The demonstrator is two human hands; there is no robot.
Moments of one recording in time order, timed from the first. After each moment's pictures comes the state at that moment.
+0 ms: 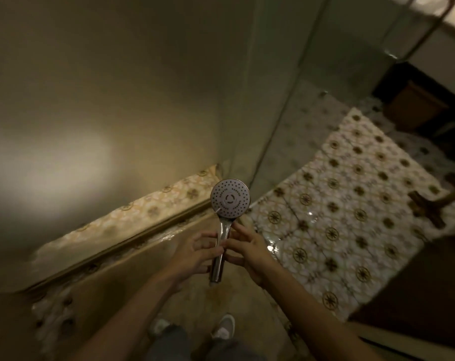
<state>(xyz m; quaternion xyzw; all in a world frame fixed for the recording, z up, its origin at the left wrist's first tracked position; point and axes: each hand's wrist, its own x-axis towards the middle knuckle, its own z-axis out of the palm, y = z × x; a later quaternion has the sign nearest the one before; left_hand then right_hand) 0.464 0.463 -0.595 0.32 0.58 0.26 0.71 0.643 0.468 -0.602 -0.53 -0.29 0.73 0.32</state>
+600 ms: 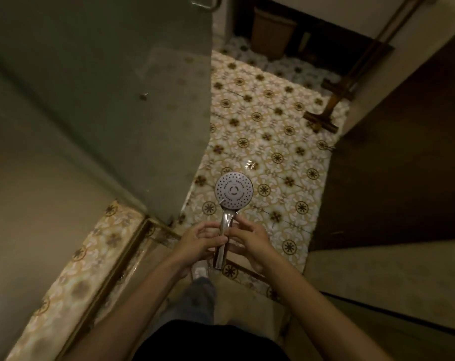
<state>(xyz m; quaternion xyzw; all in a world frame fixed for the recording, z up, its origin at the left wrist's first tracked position) 0.748 0.625 -0.633 0.45 0.46 0.01 0.76 0.893 0.525 -0.635 -0.63 -0.05 0.59 0.50</state>
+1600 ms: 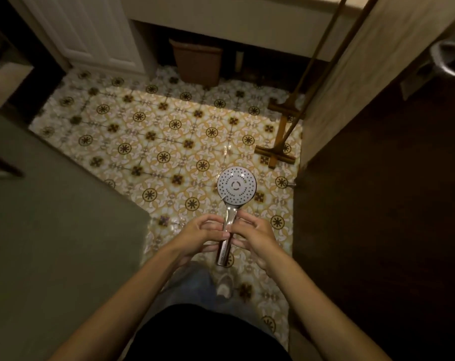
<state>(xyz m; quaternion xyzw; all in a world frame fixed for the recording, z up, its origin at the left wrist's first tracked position) 1.310 0.885 -0.649 0.49 0.37 -0.12 0.78 1.423 0.742 -0.636 -0.64 0.06 0.50 0.58</state>
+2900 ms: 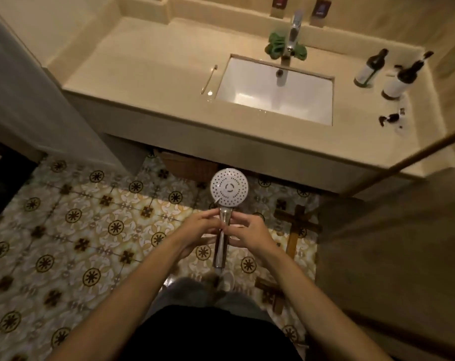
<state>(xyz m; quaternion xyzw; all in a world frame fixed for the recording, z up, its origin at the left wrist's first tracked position) 2.000 1.403 -0.616 0.53 0.37 -0.10 0.76 2.101 1.264 -0.601 -0.67 -0.10 0.51 0.53</state>
